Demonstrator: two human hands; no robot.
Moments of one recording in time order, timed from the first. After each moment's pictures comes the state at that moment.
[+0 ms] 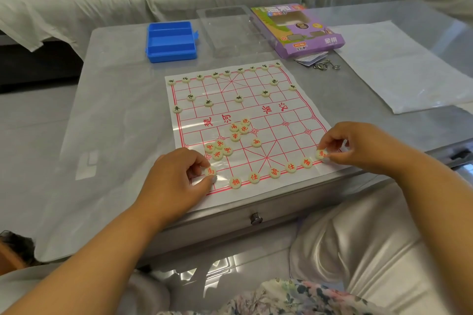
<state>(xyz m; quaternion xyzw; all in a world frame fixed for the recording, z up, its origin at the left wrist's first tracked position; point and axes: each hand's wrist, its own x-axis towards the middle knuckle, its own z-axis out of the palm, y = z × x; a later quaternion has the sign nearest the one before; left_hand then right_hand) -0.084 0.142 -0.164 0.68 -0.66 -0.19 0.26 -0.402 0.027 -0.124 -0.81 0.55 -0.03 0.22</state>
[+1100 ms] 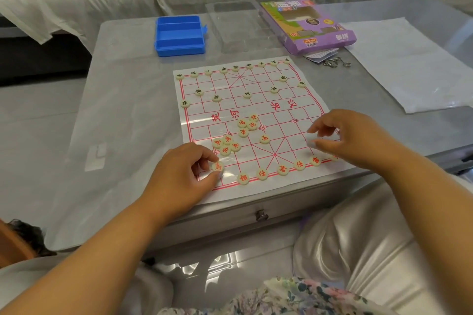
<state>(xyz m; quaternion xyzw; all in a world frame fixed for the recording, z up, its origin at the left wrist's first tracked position) -0.081 0.145 -0.165 0.67 -0.66 -0.20 0.29 -0.362 0.031 -0.117 -0.82 0.55 -0.07 0.17</state>
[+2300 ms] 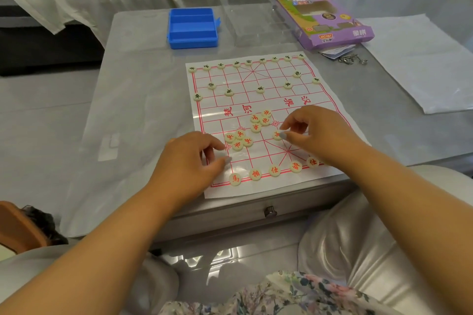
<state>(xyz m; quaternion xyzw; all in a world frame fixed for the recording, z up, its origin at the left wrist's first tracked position) -0.077 0.142 -0.153 0.70 -0.63 -0.20 0.28 -0.296 0.036 -0.128 -0.83 0.52 -0.09 0.19</state>
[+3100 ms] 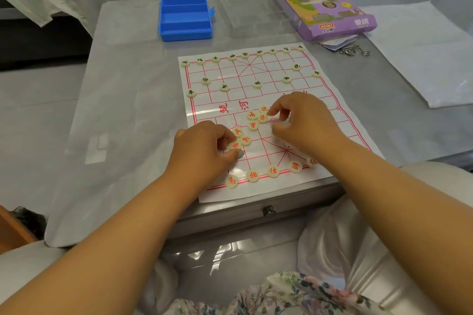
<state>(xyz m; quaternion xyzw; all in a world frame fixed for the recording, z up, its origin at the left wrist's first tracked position) -0.099 0.105 -0.159 0.72 -0.62 -0.20 0.23 -0.268 0.021 -0.136 -0.82 0.54 -0.11 0.14</state>
